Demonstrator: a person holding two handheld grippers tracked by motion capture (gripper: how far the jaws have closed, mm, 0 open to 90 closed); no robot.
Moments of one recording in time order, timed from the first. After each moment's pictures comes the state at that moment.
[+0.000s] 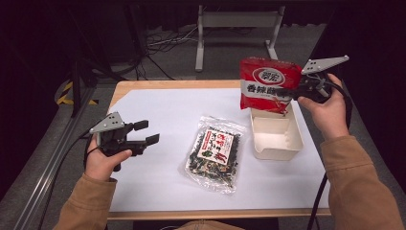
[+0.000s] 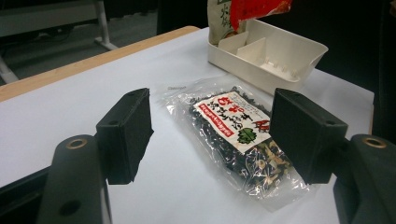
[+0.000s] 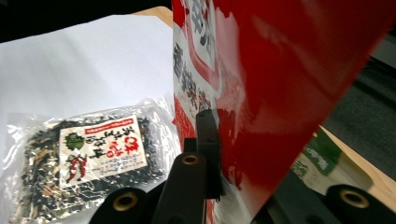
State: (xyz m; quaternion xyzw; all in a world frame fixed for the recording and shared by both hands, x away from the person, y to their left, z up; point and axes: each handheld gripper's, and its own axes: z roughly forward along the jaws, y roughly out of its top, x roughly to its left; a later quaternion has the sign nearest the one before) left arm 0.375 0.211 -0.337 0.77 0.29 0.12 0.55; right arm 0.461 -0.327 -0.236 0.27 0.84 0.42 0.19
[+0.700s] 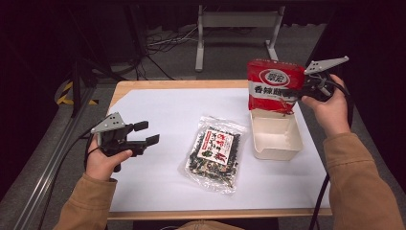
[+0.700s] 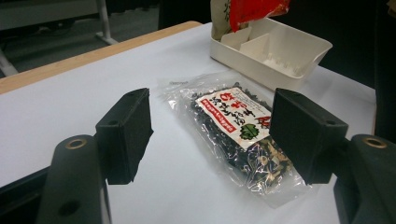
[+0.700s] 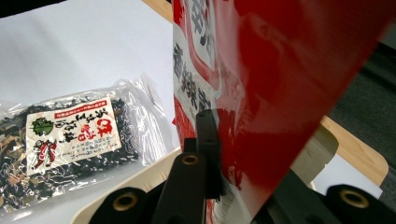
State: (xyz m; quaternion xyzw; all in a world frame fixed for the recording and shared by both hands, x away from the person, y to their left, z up) left arm 0.376 0.211 -0.340 0.77 0.29 0.12 0.55; right arm 0.480 -0.350 -0.253 0.30 0.85 0.39 0.19
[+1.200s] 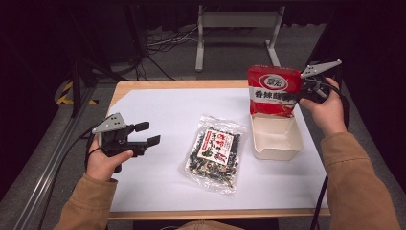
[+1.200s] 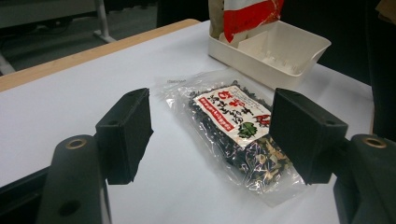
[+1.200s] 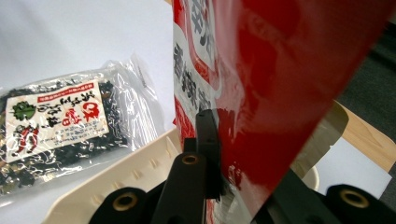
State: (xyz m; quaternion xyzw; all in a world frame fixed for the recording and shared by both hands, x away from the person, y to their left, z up) left arm 0.376 0.209 -0.340 0.78 0.29 0.12 0.54; right arm 0.496 -0.357 -0.275 0.31 0.86 0.37 0.18
